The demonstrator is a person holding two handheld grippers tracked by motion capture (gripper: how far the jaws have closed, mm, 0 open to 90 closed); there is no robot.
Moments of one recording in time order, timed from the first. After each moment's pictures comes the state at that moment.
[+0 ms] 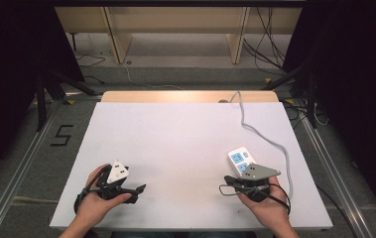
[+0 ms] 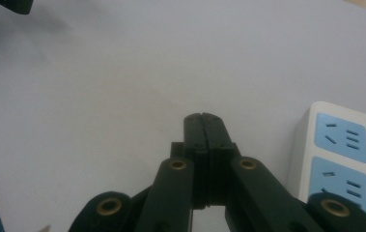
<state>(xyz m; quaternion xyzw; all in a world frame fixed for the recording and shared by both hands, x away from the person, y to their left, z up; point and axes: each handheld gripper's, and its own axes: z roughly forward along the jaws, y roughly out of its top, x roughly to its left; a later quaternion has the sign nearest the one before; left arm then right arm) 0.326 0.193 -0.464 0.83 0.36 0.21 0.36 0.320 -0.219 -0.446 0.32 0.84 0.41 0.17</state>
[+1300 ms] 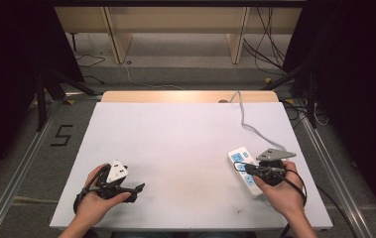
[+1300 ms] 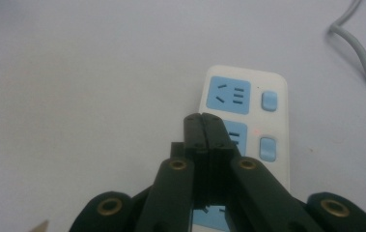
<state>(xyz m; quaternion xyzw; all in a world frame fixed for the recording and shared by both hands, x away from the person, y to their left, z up) 0.328 0.196 -0.464 0.83 0.36 0.21 0.36 0.344 -0.253 -0.421 0.43 0.82 0.33 0.18</state>
